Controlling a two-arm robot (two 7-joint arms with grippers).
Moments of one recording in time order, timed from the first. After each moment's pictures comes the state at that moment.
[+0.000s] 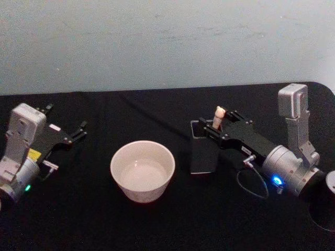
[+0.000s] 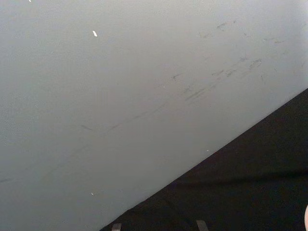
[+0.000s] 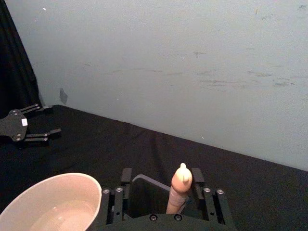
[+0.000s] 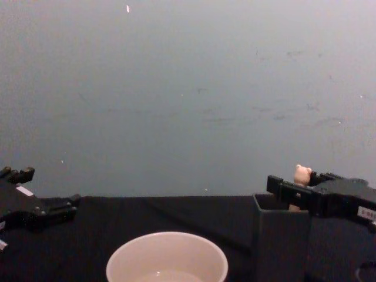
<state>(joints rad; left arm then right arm) -0.20 0.60 0.45 -1.41 -0.25 -0.12 0.03 0.17 0.38 -0.33 -1.50 0.44 0.03 0.37</state>
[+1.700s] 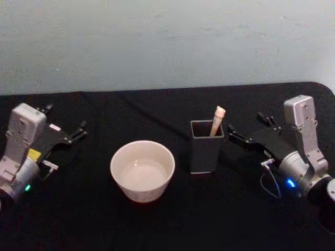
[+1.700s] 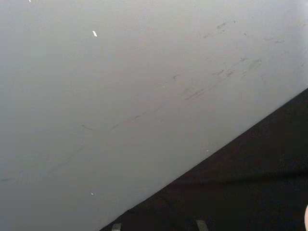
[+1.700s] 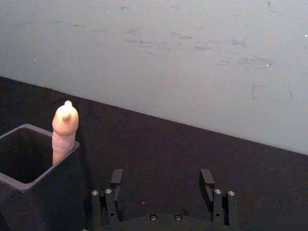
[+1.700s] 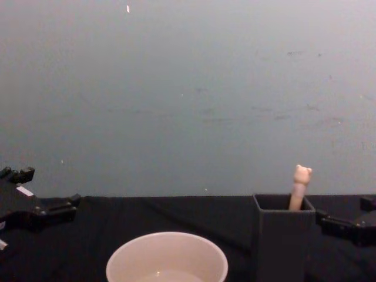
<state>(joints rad) -0.20 0.60 0.45 -1.41 -0.25 -0.12 0.03 0.17 0.33 -0.24 -1.36 0.23 0.01 0.22</state>
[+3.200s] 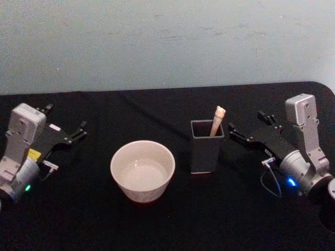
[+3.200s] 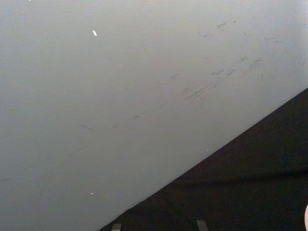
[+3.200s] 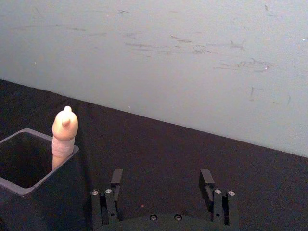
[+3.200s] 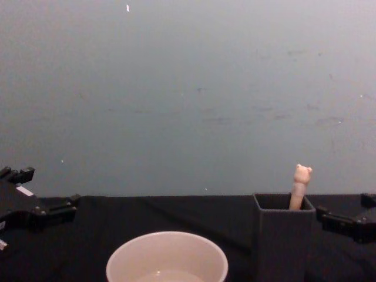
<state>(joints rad) -0.20 0.60 0.45 -1.41 -0.25 -0.12 0.03 0.17 0.33 -0.24 -1.36 0.23 0.00 0.22</state>
